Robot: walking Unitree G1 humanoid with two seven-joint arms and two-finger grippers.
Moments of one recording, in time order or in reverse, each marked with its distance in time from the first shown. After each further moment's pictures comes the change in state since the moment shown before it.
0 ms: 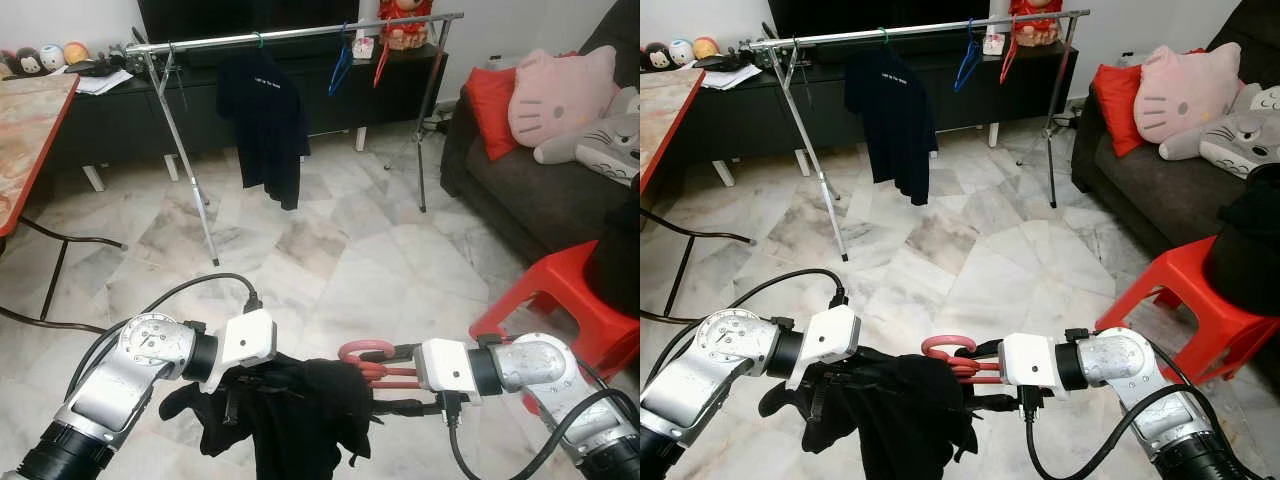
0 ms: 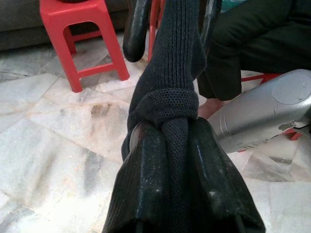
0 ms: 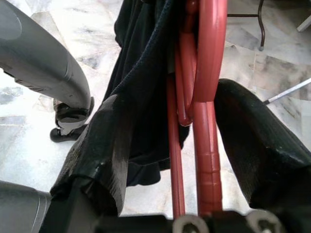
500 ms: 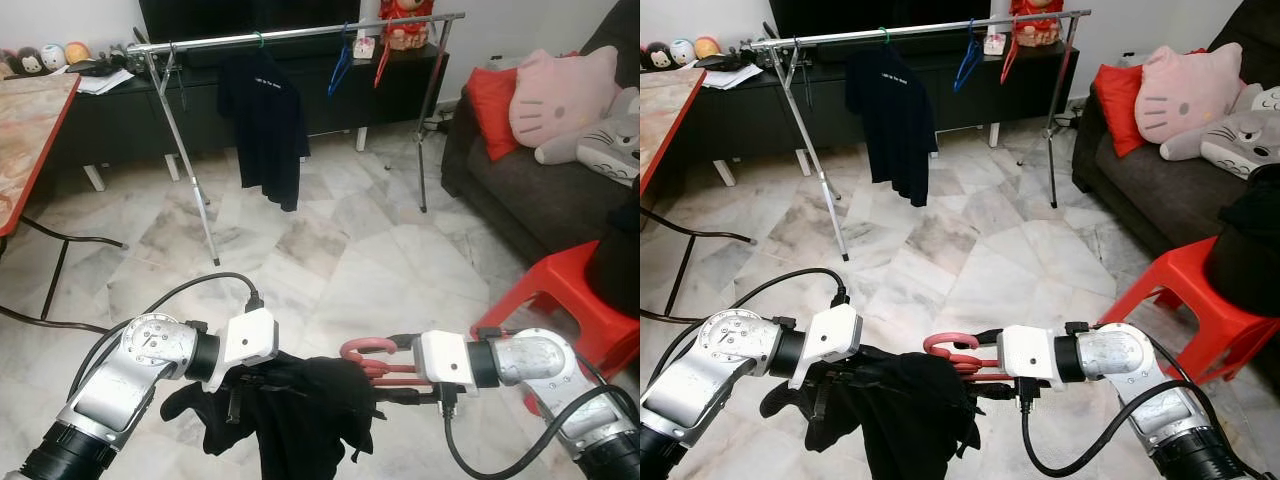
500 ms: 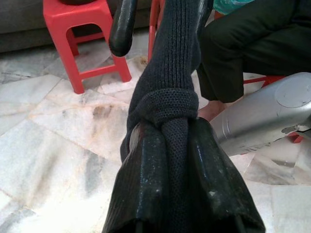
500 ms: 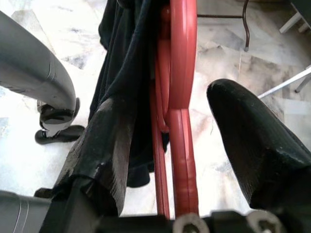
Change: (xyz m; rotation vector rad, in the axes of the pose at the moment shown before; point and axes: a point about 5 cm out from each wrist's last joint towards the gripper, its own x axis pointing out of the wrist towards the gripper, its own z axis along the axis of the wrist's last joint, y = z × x) left arm 0.002 0.001 0.000 -0.001 -0.007 0.011; right arm -0.003 -0.007 0.002 -0.020 0.007 -0.050
